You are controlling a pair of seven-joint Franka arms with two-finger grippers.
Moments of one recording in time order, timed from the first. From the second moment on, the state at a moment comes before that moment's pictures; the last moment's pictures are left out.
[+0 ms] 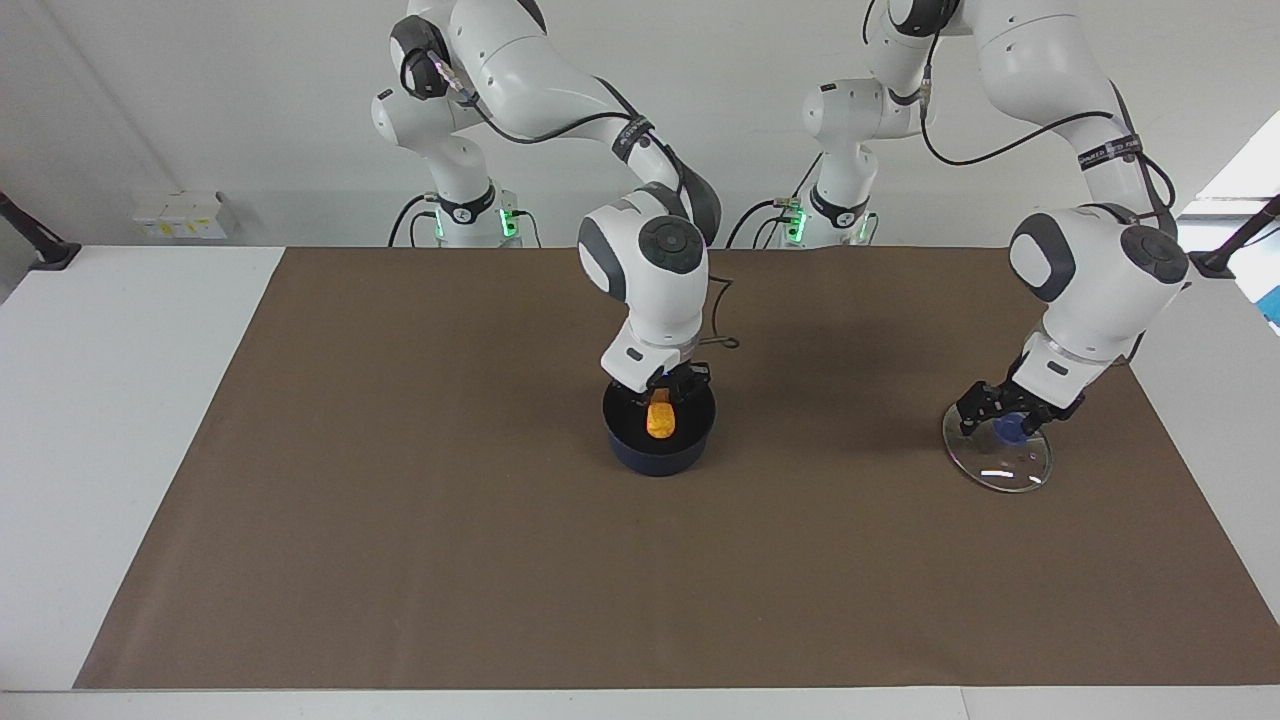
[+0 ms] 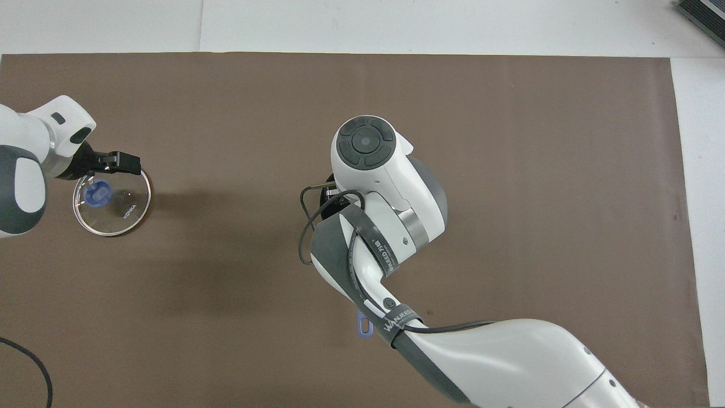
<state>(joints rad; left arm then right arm) -0.03 0.24 0.05 -1.80 -0.07 2.10 0.09 0.56 0.56 0.02 -1.42 0.00 1.97 0.52</state>
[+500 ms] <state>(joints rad) -0.04 0.11 0.05 -1.62 -0.06 1.76 0.06 0.56 0.56 0.02 -1.44 0.00 1.97 0.52</state>
